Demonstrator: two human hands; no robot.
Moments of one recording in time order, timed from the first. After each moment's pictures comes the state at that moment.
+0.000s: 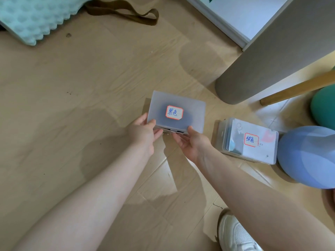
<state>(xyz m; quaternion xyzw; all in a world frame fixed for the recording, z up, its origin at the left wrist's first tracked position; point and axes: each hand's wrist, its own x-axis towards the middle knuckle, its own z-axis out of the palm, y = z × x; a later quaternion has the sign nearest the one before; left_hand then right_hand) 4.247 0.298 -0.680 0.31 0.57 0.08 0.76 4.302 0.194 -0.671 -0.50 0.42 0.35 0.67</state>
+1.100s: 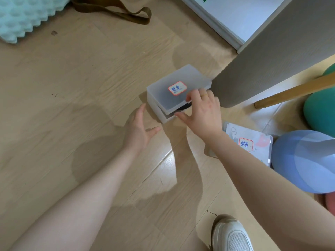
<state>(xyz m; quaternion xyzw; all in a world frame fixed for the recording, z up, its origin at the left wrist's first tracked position) 4.250 0.316 -0.742 0.77 0.32 0.03 0.55 4.373 0.183 -0.671 -0.92 -0.35 -0.06 0.15</state>
